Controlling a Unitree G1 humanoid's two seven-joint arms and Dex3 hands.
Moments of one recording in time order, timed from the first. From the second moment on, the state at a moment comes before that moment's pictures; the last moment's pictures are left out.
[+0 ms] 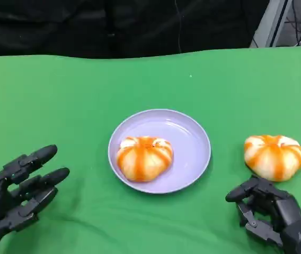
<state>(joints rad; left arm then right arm) -0.28 0.18 0.33 1.09 -0.37 -0.80 -0.85 -0.15 -0.03 0.02 0.91 -0.11 -0.81 0.00</state>
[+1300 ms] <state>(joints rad) -0.27 0.23 0.27 1.05 -0.20 -0.74 -0.57 -0.16 -0.04 0.01 0.93 -0.10 -0.81 0.02</state>
